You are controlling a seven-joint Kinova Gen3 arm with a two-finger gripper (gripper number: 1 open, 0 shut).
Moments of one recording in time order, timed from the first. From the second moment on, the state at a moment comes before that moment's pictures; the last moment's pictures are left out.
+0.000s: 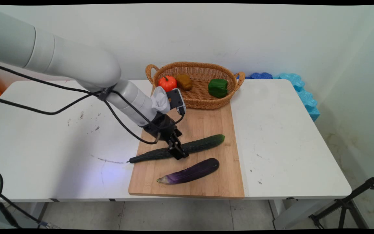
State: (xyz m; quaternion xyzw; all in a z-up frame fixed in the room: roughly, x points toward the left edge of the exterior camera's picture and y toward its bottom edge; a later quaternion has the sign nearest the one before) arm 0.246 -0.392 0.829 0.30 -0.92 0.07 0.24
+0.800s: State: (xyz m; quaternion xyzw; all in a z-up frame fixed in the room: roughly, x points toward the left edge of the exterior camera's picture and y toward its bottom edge) arm 0.245 -0.388 0.823 0.28 -0.93 0.06 0.24
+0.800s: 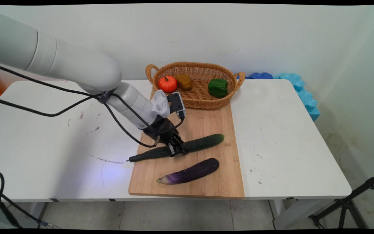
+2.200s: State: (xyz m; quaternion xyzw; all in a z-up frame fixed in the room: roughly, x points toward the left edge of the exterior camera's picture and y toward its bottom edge) arm 0.258 -0.479 0.913 0.29 -0.90 0.17 0.28
